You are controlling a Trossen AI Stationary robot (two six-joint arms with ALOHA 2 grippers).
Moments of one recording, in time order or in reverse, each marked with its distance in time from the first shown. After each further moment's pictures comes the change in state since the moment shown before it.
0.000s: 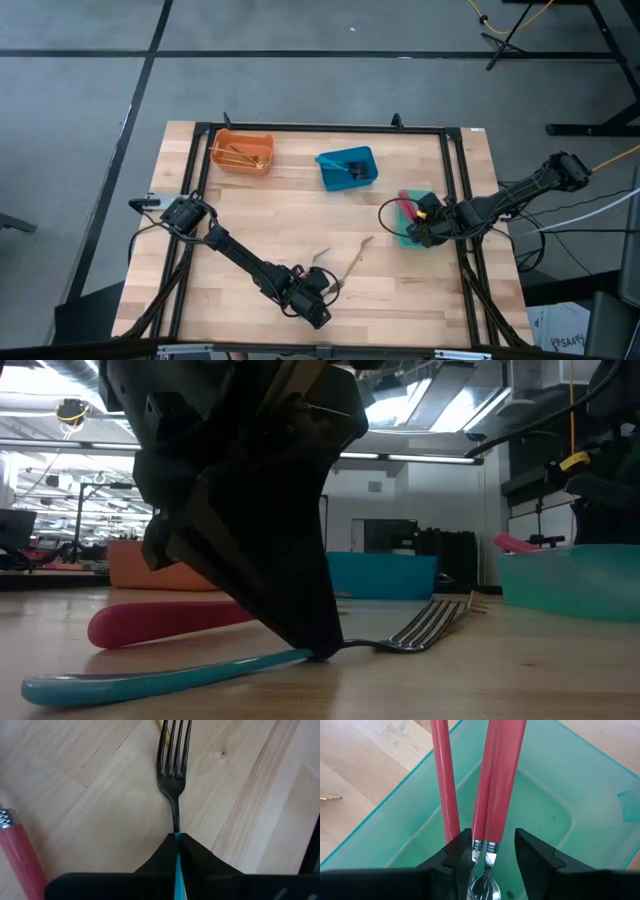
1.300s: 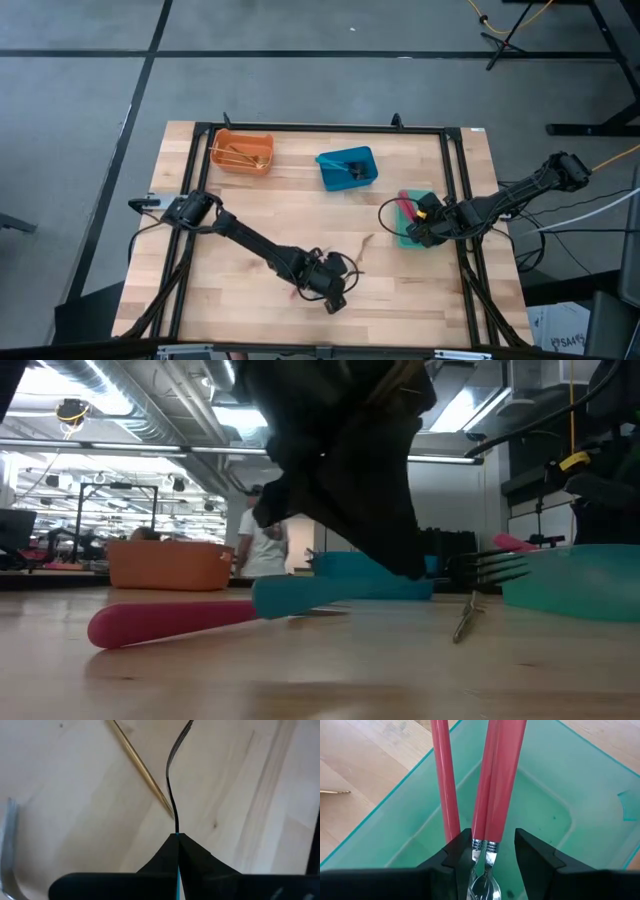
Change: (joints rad) left arm 0.124 0.000 0.133 -0.051 0.037 0.260; right arm 0.000 -0.001 0.002 -0.001 -0.004 0.000
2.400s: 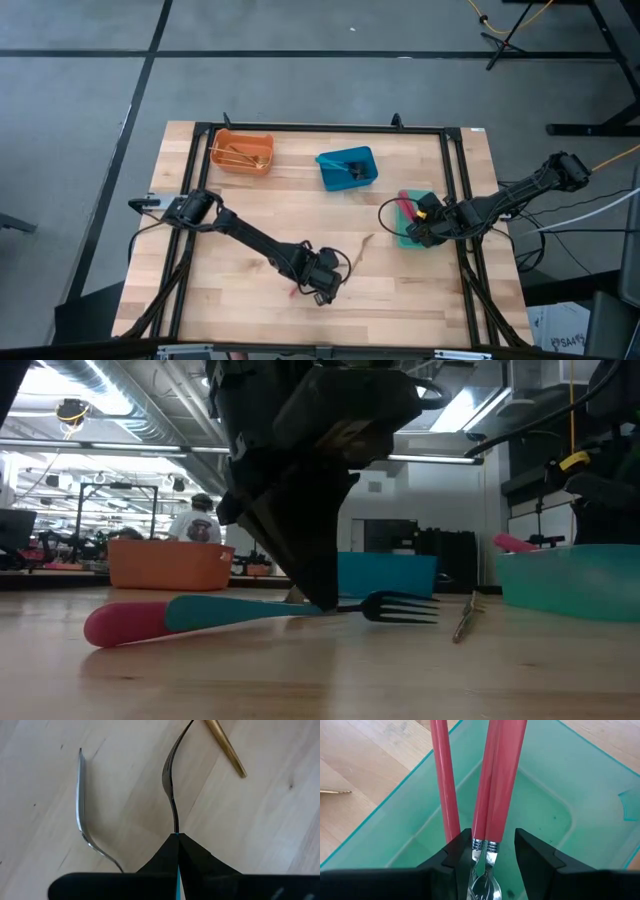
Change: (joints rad) left arm 0.019 -0.002 0.004 -0.238 0.012 0.003; right arm 0.000 0.000 0.001 0.000 -0.001 0.000
